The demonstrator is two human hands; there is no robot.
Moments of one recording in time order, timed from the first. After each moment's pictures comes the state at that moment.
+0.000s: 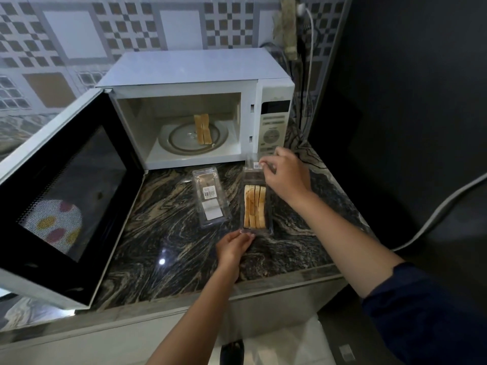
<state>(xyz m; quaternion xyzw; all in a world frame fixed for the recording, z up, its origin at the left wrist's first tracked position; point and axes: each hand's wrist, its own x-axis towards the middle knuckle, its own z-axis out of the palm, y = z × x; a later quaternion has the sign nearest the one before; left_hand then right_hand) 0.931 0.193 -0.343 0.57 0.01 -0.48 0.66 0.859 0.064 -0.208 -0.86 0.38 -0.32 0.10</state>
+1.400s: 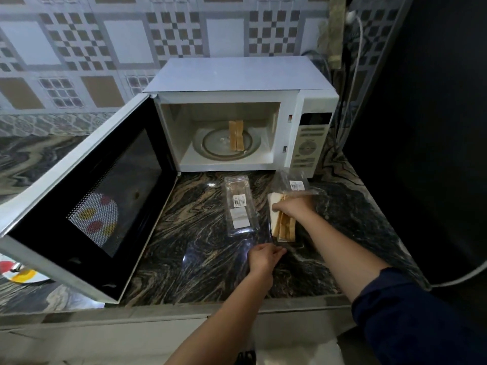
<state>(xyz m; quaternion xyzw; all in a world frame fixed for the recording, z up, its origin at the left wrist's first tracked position) 0.926 0.179 -0.321 0.54 0.10 -0.51 0.66 0.912 0.058 -0.251 -0.70 0.60 -0.03 0.40</state>
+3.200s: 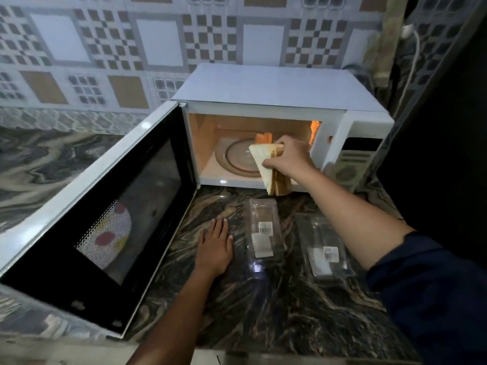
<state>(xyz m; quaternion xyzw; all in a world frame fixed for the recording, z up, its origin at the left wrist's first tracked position) 1.110 0.201 -0.352 0.89 -0.42 -0.10 0.12 1.035 0.018 -0.159 -0.85 0.41 -0.18 0.29</state>
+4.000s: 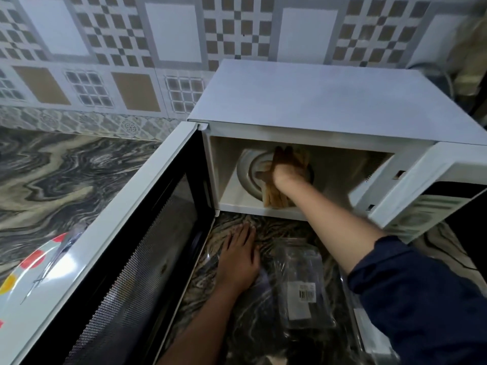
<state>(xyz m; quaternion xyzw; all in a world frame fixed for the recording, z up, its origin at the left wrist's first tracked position) 1.173 0.145 -0.353 0.87 -0.44 -0.06 0.19 1.190 -0.035 -0.212 -0.89 0.43 0.02 0.18</state>
